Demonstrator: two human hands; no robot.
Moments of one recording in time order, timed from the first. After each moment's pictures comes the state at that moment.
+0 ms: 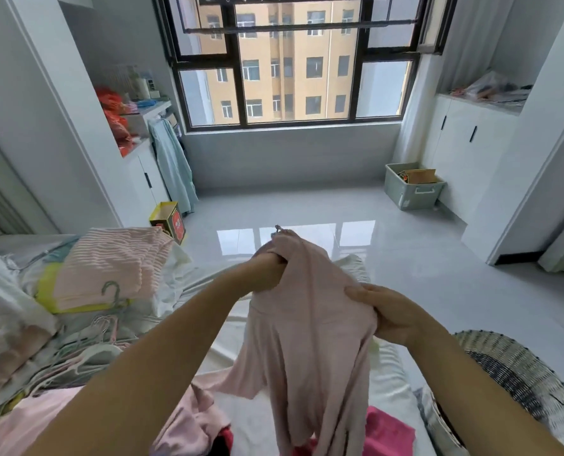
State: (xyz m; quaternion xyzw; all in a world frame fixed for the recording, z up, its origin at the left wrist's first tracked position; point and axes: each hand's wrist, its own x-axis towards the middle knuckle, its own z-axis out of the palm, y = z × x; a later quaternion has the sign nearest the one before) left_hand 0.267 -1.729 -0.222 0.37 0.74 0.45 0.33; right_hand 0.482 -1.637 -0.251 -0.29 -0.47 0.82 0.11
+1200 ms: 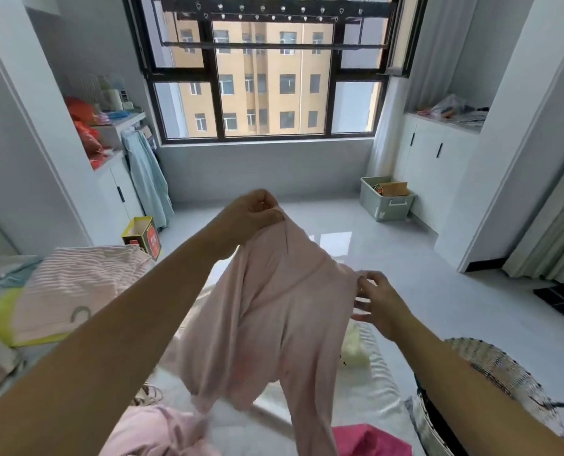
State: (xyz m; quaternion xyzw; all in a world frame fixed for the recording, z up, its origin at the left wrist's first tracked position) left_hand 0.226 -1.721 -0.139 0.51 0.63 0.53 0.26; right_hand 0.446 -1.612 -0.264 -0.43 -0.54 0.67 0.28
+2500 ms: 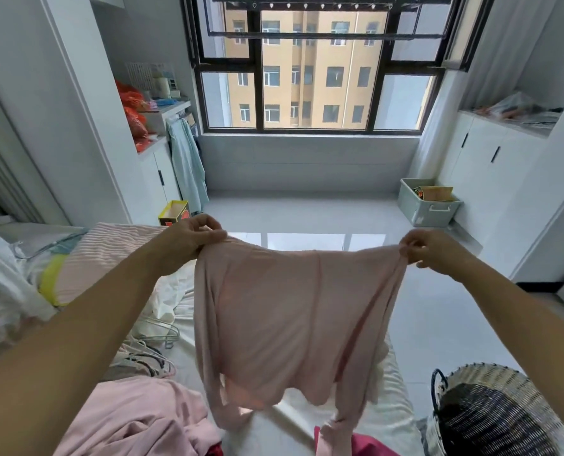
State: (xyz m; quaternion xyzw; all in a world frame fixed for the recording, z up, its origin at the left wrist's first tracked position) left_hand 0.162 -1.775 -0.182 0.32 0.69 0.58 0.30; right_hand 0.462 -1.496 -0.199 -0.39 -0.84 0.35 0.16
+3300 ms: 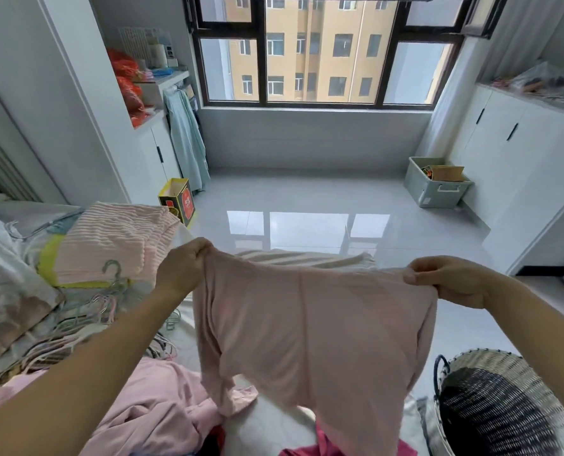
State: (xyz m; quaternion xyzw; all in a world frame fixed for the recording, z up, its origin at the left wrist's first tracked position) left_hand 0.153 -1.770 -0.268 0.30 0.88 0.37 0.03; right_hand 0.477 -1.489 -0.241 -0.36 -0.68 0.64 -0.01
